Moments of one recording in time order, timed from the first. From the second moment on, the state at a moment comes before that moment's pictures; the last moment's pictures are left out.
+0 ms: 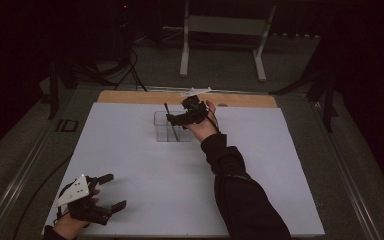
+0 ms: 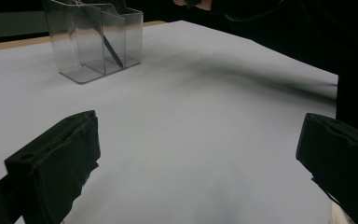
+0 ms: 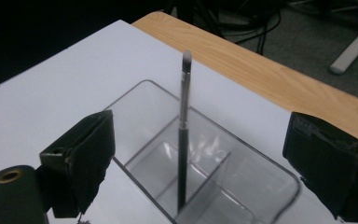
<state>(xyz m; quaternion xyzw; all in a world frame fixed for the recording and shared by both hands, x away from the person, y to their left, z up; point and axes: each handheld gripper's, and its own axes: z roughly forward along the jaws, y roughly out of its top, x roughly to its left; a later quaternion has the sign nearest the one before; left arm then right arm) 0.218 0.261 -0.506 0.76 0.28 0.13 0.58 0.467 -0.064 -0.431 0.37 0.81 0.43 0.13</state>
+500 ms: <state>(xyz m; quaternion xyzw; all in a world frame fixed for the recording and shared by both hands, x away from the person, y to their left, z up) 0.218 0.260 -0.507 0.76 0.28 0.12 0.57 0.450 -0.092 -0.425 0.37 0.81 0.43 0.12</state>
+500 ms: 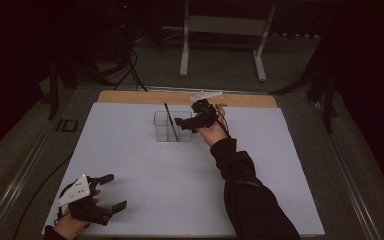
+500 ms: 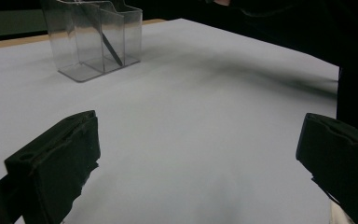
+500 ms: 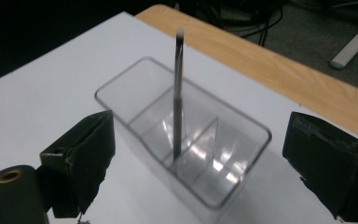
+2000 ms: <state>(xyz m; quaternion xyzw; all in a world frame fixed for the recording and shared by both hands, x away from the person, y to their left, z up) 0.218 0.259 -0.507 0.76 0.28 0.12 0.57 0.363 -0.167 -0.458 0.34 0.85 0.40 0.06</state>
